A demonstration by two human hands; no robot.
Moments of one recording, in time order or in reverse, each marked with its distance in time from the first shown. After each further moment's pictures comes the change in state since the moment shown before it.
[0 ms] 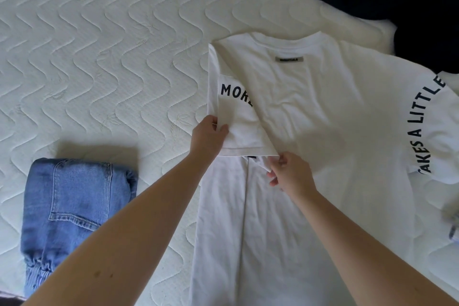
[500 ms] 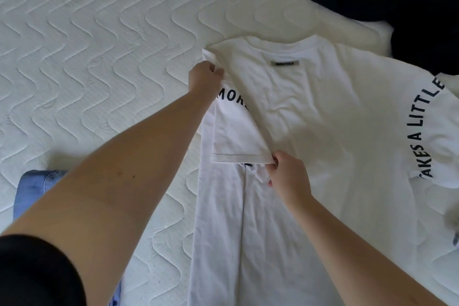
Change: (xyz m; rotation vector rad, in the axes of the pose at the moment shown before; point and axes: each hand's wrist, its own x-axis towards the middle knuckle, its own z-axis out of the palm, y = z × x) left_hand 0.117 0.090 -0.018 0.248 0.107 0.127; right_hand 0.002 -0.014 0.000 -0.252 0.067 -0.165
